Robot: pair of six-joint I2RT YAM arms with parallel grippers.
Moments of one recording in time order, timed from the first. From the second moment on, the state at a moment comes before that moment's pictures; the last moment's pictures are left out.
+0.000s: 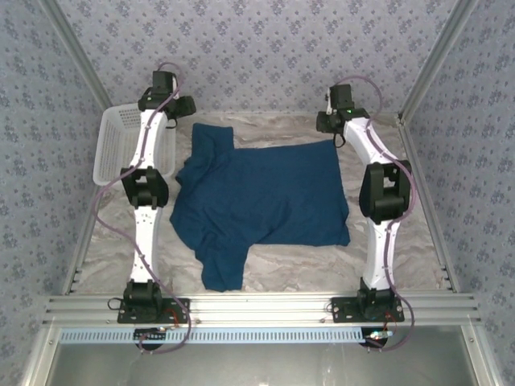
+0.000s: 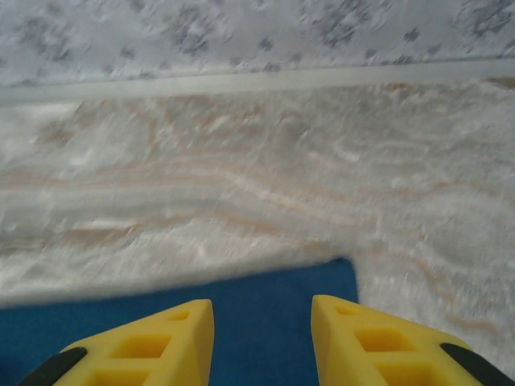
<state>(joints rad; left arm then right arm) -0.06 2.64 2.83 -0.96 0.05 -0.28 0.14 2.14 1.92 -0.59 0.06 0.13</state>
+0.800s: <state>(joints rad) -0.58 1.41 0.84 -0.53 0.12 -0.56 0.33 1.28 0.67 -0.77 0.15 0.54</state>
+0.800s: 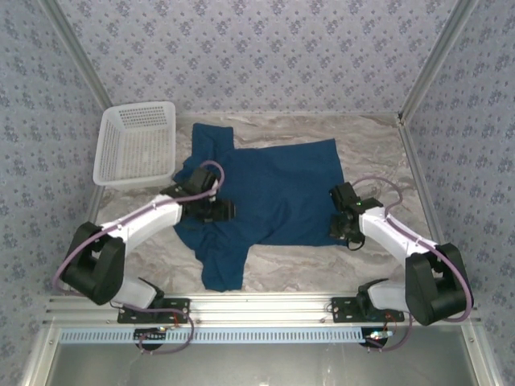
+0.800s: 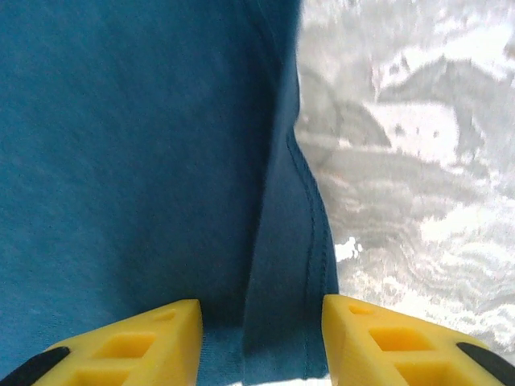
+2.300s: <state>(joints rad) -0.27 1.61 0.78 -0.15 0.24 -0.52 0.18 1.56 0.99 -0.80 0.22 0.31</state>
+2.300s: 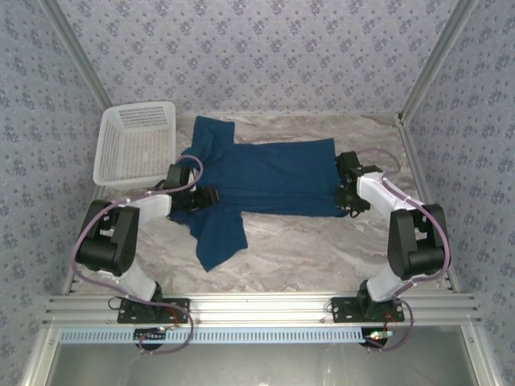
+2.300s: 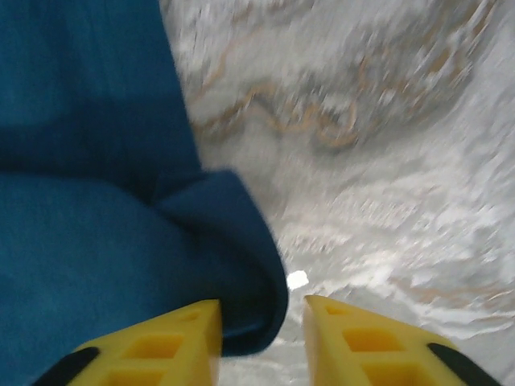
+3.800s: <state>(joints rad) -0.76 1.08 0.60 -0.86 0.01 -0.75 0.02 1.42 0.71 -0.42 -0.12 0.43</state>
